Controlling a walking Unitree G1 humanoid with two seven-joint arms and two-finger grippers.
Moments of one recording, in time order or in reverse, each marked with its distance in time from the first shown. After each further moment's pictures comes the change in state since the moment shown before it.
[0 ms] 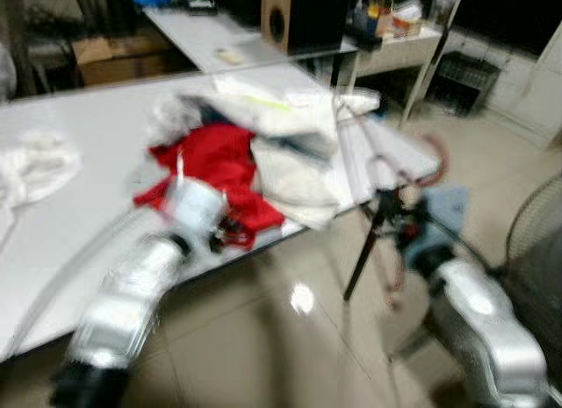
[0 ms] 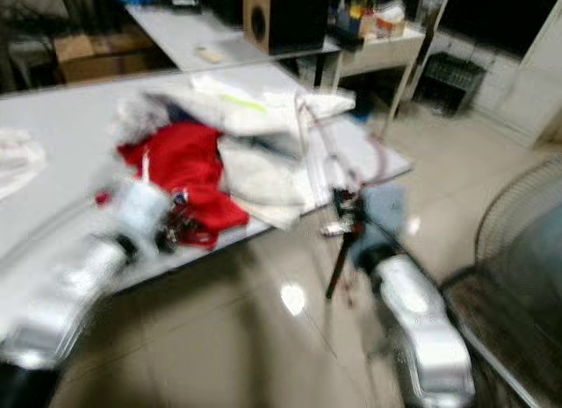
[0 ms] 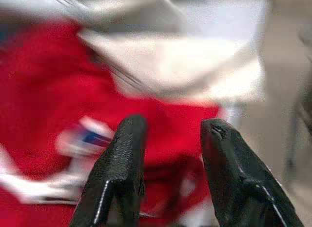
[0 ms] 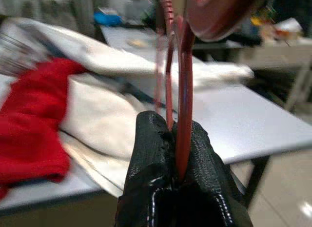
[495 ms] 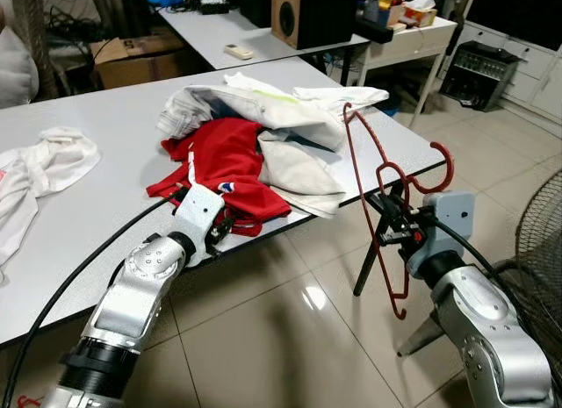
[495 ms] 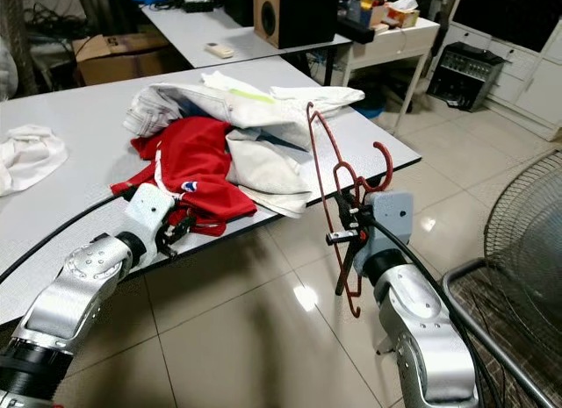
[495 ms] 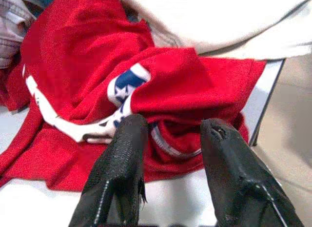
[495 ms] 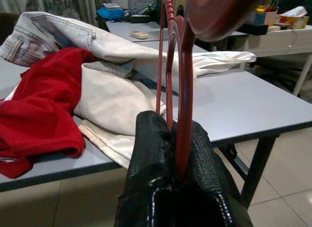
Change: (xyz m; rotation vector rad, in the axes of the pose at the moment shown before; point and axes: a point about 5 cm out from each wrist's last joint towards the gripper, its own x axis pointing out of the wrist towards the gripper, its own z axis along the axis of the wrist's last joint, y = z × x) left arm 0.009 0.022 -0.011 -0.020 0.085 0.116; right arm -0.007 0.000 -0.004 0.005 0.024 -0.006
